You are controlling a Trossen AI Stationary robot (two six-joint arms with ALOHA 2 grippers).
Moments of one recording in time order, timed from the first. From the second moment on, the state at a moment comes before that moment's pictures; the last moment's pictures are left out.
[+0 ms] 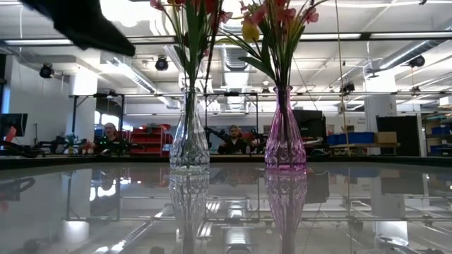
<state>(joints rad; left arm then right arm) -0.56 1.07 0.71 -0.40 -0.84 -0.49 0.31 1.62 1.16 0.61 0.81 -0.38</state>
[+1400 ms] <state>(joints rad) -0.22 1.40 0.53 0.39 -0.69 -0.30 0.17 1.58 1.16 0.45 0.52 -0.06</state>
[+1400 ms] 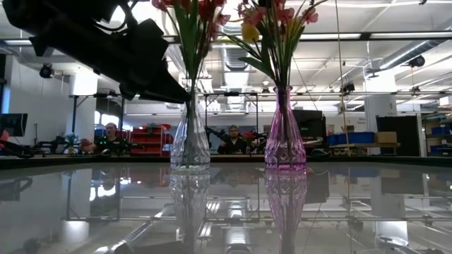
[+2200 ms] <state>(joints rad) -0.20 1.41 0.53 0.42 -0.64 -0.25 0.09 1.67 1.16 0.40 0.37 -0.05</state>
